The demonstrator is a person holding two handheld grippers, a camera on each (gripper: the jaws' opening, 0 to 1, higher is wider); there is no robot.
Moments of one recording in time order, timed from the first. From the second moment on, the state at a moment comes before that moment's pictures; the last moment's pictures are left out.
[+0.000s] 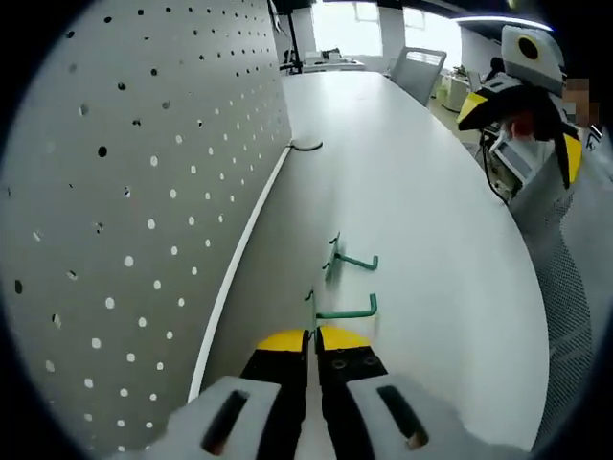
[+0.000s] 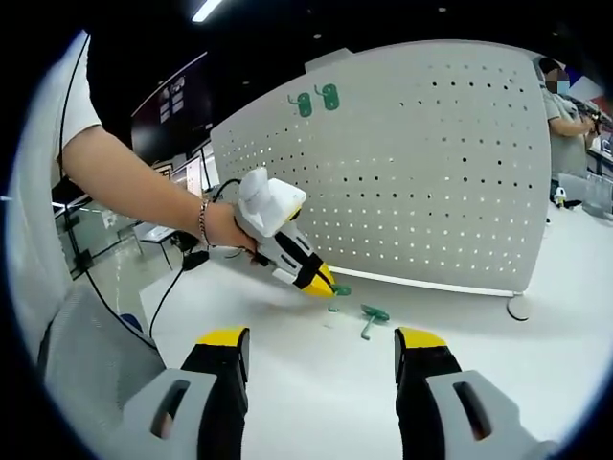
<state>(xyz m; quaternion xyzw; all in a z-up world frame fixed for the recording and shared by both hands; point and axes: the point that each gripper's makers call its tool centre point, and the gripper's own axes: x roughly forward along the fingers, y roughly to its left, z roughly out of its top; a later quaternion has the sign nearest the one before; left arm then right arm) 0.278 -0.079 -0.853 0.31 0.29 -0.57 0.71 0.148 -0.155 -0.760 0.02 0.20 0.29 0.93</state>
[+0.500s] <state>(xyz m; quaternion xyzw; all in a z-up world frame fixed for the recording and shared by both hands) 0.273 -0.092 -0.824 0.27 0.24 -0.57 0.73 0.149 -0.156 -0.758 0.03 0.20 0.29 0.94</state>
